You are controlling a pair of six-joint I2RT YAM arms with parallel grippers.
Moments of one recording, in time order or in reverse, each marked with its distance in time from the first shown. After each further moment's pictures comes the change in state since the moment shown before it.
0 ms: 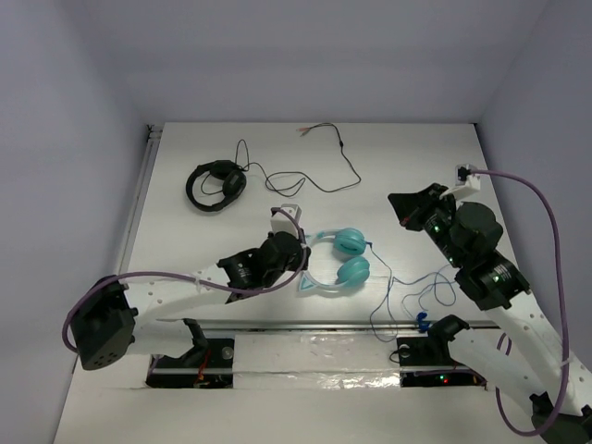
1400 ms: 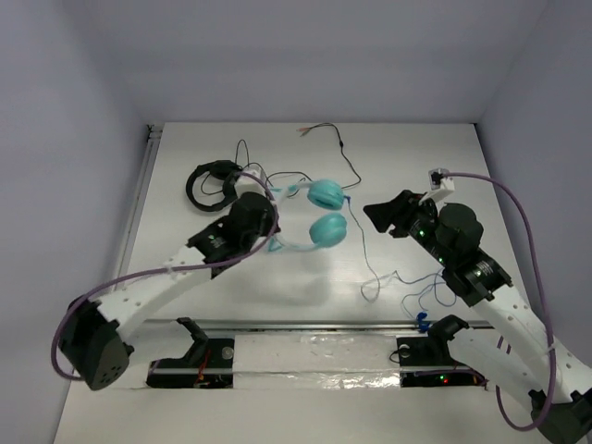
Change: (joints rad) left arm 0.250 -0.004 0.154 -0.195 0.035 0.053; right arm 0.000 0.026 -0.121 0.071 -0.162 -0.032
